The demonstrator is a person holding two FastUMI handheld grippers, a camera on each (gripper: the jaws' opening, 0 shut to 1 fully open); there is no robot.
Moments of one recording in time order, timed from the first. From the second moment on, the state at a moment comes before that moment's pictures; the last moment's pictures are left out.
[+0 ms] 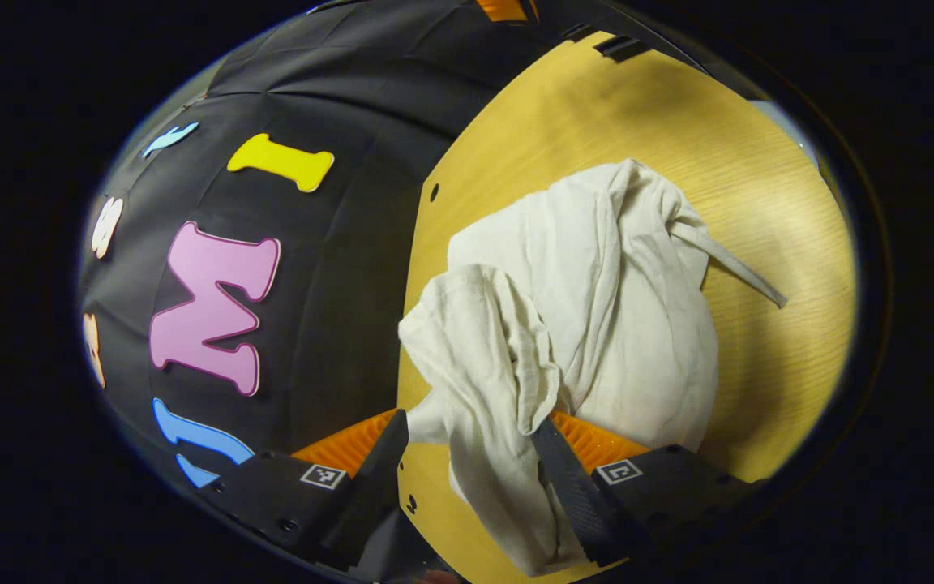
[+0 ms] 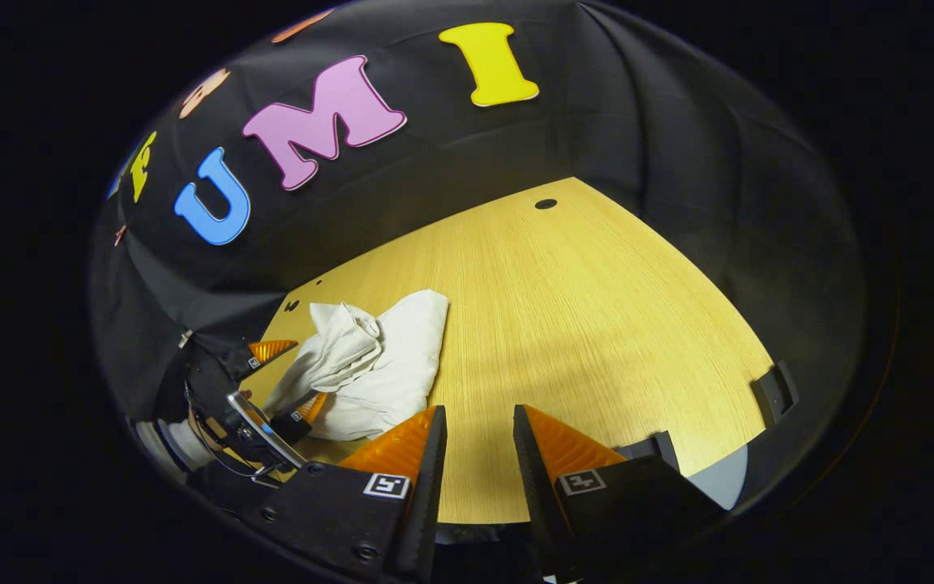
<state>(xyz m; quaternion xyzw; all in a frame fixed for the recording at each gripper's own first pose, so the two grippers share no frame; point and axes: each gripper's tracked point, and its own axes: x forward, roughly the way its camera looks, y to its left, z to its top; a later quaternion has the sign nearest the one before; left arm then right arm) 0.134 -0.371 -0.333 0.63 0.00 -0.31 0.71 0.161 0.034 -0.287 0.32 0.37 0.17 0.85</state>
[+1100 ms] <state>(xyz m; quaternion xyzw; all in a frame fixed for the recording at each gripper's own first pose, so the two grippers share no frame) 0.074 -0.255 -0.203 0.05 0.20 -0.23 0.95 0.185 0.143 -0.183 0.28 0.33 0.24 0.87</state>
